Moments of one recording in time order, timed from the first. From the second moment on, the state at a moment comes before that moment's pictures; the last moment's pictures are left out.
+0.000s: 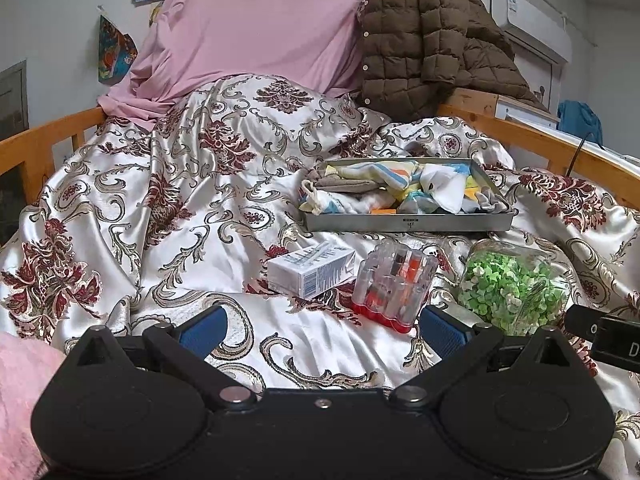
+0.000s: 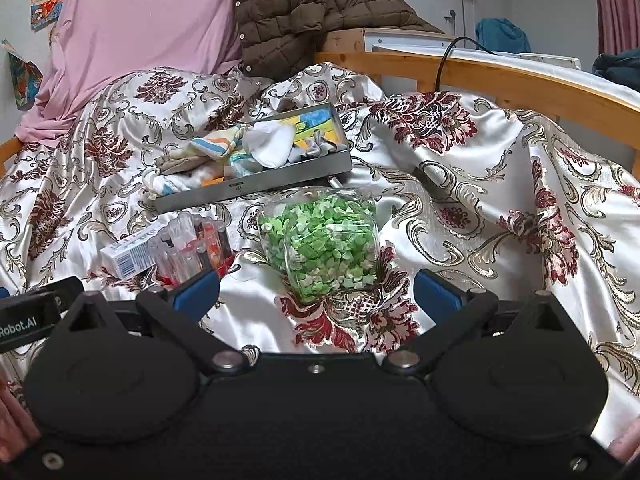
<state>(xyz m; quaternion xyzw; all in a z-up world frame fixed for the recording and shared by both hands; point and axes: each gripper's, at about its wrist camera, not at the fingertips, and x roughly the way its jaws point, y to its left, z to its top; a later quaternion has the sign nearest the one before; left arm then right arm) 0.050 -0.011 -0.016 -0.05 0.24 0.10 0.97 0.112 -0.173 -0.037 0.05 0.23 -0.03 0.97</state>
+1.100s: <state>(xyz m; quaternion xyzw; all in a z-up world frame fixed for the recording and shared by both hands) 0.051 -0.012 -0.016 -0.04 0.24 0.10 0.97 0.112 -0.174 -0.039 0.05 0.23 -0.03 0.97</state>
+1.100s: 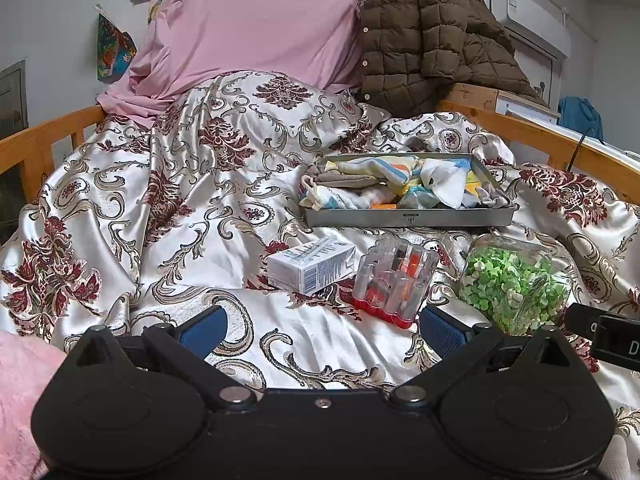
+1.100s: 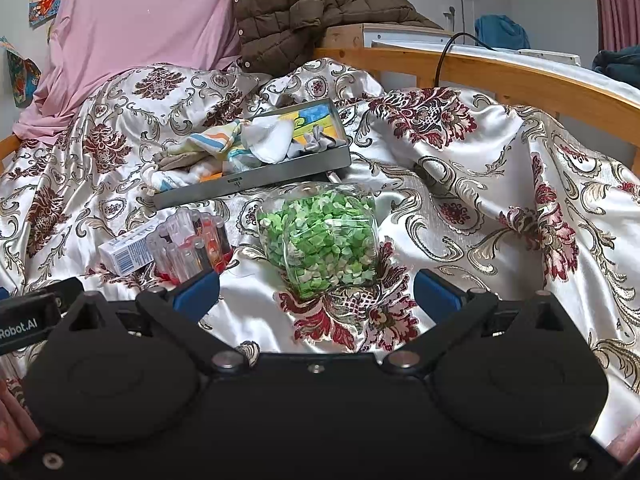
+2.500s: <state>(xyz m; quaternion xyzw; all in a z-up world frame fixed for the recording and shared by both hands) 0.052 -0.012 -0.016 -0.04 0.24 0.10 0.96 0.109 -0.177 -0.042 0.05 0.23 -0.03 0.97</state>
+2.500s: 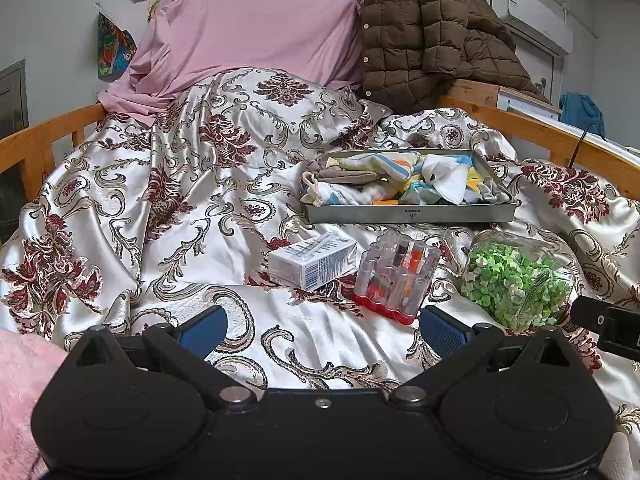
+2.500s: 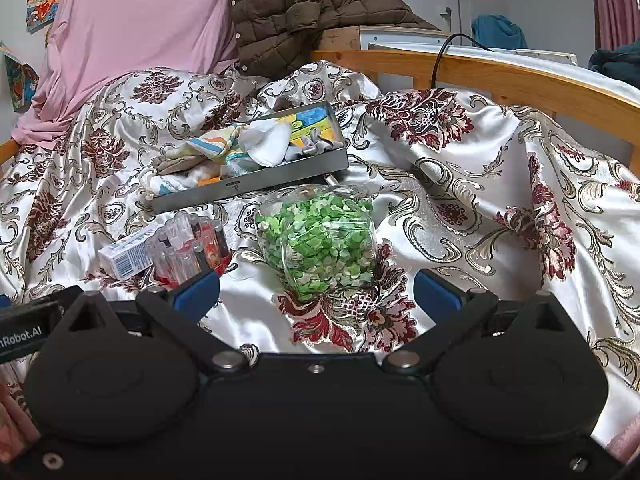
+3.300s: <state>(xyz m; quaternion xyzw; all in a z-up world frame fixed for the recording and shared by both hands) 0.053 -0.011 -0.017 -0.04 0.25 0.10 0.96 0.109 -0.176 -0.041 0.05 0.23 -0.03 0.97</state>
